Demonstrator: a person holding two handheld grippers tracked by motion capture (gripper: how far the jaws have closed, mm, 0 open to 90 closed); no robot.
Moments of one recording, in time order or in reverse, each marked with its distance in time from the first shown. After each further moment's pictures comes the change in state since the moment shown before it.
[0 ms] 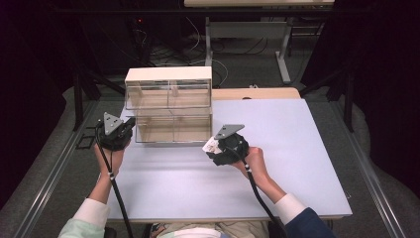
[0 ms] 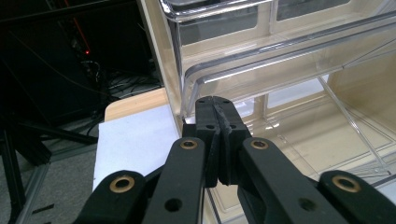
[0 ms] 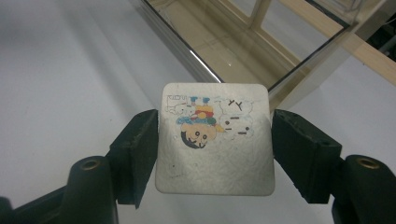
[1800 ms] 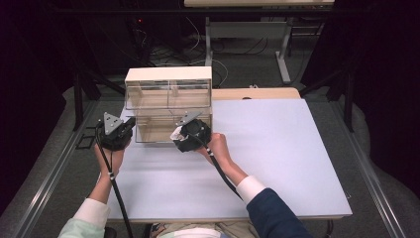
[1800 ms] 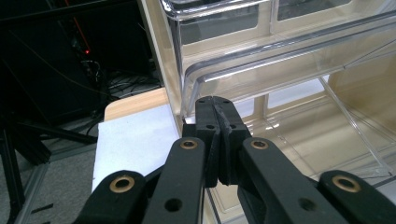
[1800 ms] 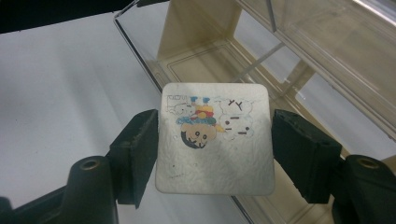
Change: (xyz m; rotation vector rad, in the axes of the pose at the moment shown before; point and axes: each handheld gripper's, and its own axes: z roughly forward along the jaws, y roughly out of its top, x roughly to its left) left arm 0.000 0.000 0.001 -0.008 0.003 -0.002; right arm 0.024 0.075 0.074 -0.018 0.026 -0.032
